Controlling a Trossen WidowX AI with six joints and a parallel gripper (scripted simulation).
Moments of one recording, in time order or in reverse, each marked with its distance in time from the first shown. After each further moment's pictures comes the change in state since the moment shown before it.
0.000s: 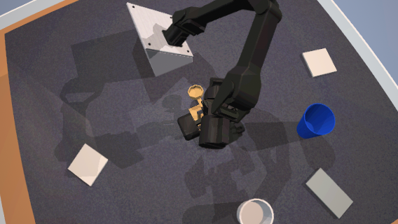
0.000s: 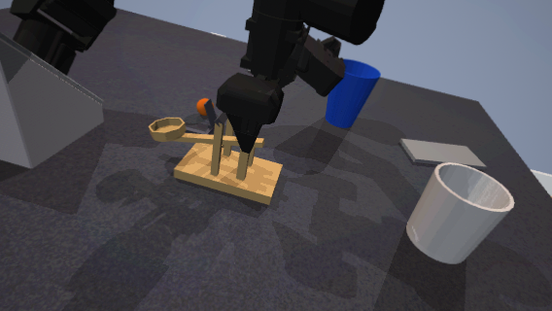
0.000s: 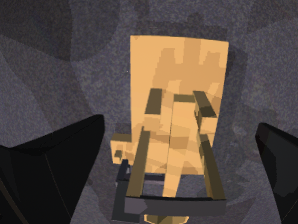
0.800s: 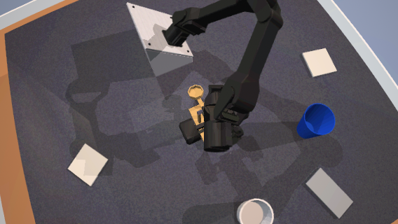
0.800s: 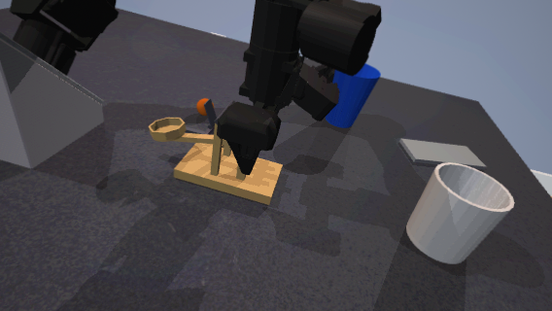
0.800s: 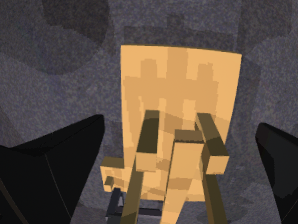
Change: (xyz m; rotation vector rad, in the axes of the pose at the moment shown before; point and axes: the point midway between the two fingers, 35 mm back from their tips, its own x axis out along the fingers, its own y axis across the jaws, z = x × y) arm 0.034 0.000 0.004 -0.003 -0.015 -0.003
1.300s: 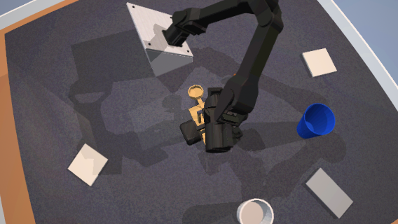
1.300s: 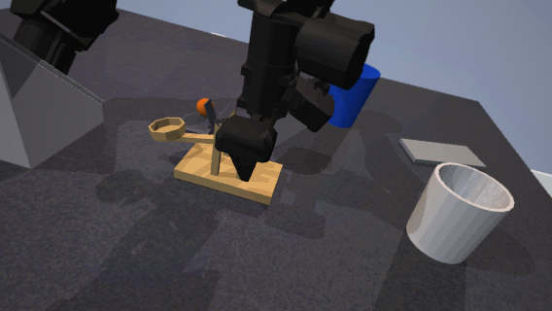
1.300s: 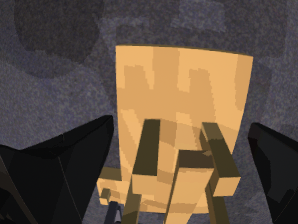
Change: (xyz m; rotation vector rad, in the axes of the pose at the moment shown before) arm 0.017 0.001 -0.001 0.000 0.002 0.002
